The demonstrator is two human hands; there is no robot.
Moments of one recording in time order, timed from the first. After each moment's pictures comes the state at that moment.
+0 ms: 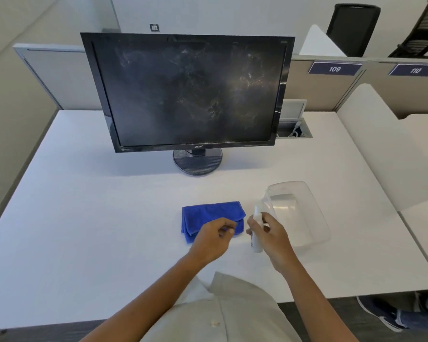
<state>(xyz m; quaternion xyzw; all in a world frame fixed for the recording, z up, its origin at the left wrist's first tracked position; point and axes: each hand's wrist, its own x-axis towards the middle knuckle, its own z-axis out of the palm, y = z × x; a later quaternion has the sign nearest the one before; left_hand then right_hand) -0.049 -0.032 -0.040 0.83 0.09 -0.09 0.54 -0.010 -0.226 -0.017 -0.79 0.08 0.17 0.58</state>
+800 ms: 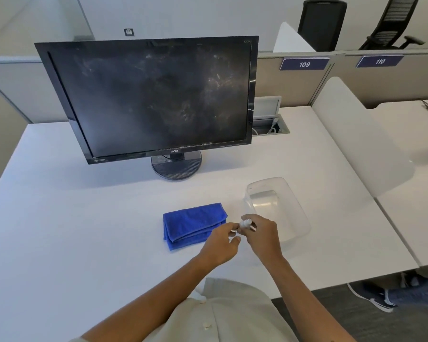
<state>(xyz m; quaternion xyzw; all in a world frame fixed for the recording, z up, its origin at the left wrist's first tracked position) -0.021 -0.100 -0.070 0.85 0.04 -0.19 0.50 0.001 -0.253 -0.032 -0.91 0.00 0.04 0.41</state>
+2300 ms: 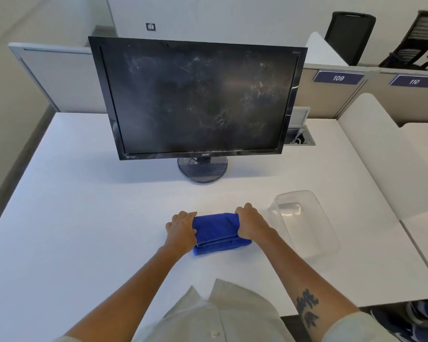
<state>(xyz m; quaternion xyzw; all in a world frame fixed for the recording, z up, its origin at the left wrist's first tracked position) -0.012 0.080 -0.083 0.94 0.14 -0.17 0.25 0.075 -0.138 -0.033 -0.95 -0.13 0.28 0.04</state>
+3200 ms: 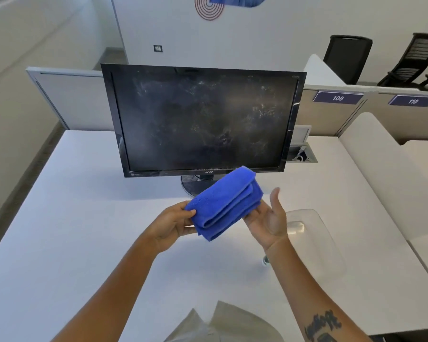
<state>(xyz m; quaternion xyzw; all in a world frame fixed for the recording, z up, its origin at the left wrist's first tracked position) 0.021 0.131 0.007 0.53 0.15 -0.18 0.82 0.098 -0.141 0.016 -0.33 0.12 0.26 0.90</state>
